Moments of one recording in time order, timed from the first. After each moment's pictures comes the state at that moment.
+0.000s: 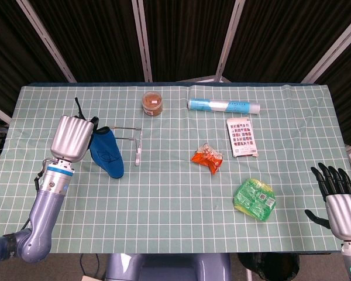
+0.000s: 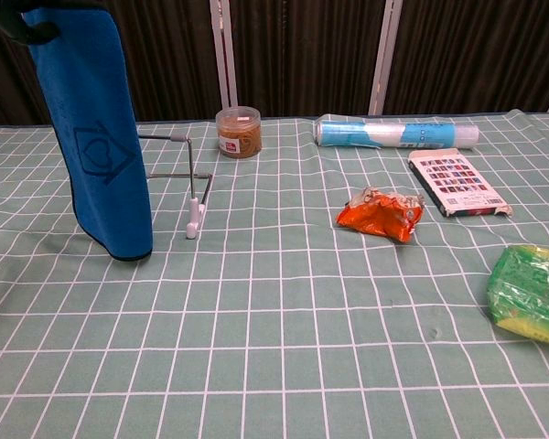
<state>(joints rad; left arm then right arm) -0.75 -1.21 -0.30 -1.96 0.93 1.31 0.98 0.07 -1.05 0.05 -1.67 -1.57 1.53 -0.10</state>
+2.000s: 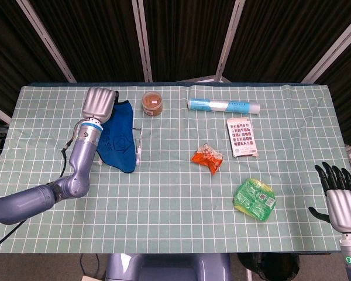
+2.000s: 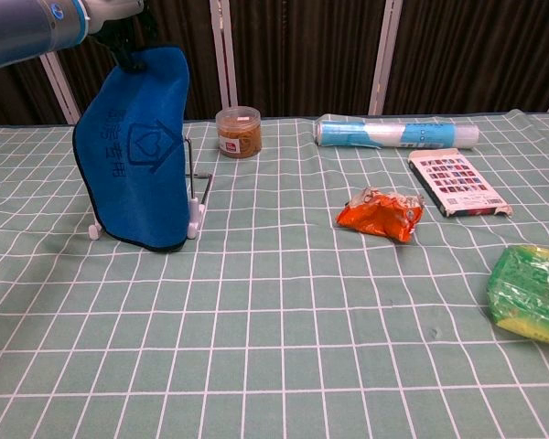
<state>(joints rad) -1.10 -1.48 -0.34 -1.24 0.54 0.91 0.77 0.10 -1.10 0.08 -1.62 -1.43 1.43 -0.16</state>
